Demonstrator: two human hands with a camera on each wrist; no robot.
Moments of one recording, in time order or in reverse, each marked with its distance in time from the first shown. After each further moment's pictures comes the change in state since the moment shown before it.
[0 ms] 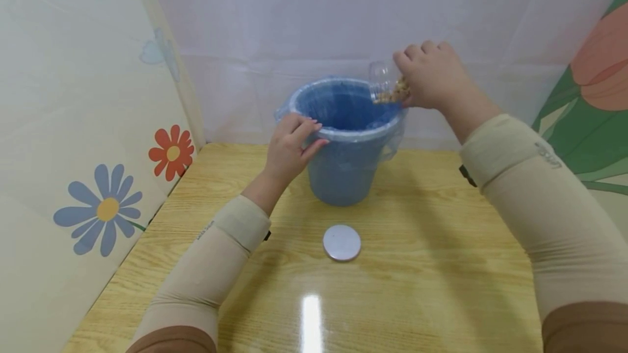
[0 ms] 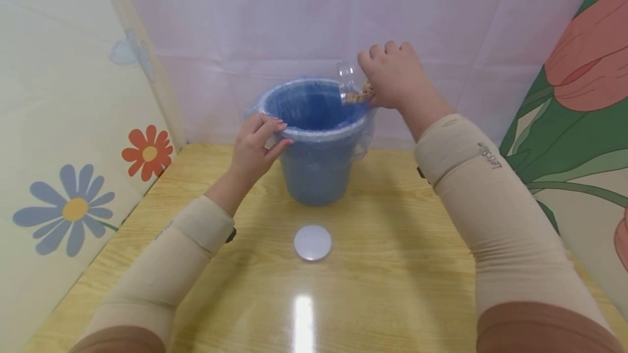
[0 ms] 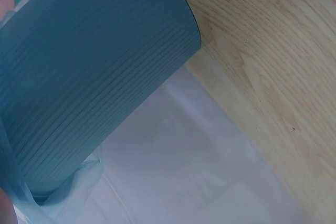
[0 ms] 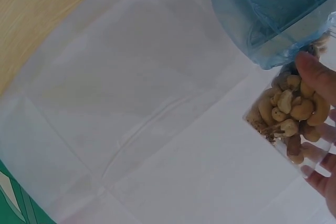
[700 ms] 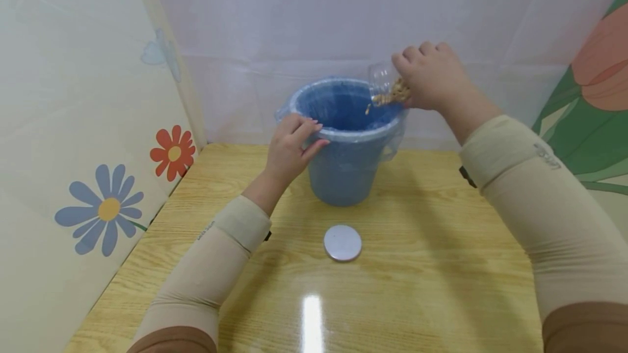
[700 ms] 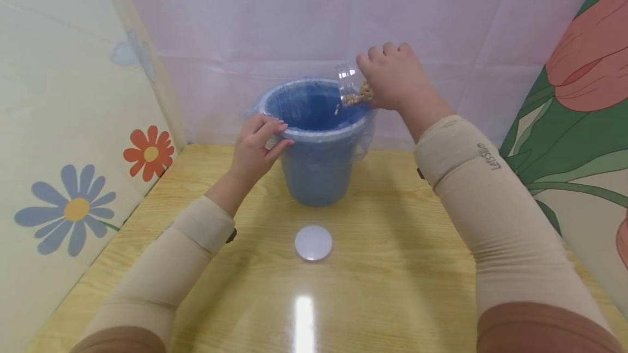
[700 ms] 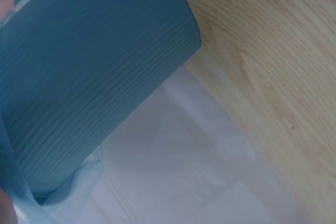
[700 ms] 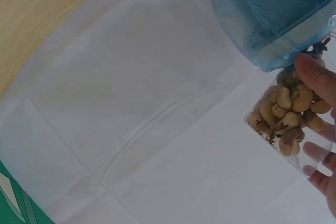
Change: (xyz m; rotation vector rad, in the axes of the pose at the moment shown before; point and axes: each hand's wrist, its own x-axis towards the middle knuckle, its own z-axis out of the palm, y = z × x) left_hand 0.001 0.000 -0.001 0.003 0.003 0.005; right_hand 0.000 -0.001 0.003 -0.010 0.039 -0.031
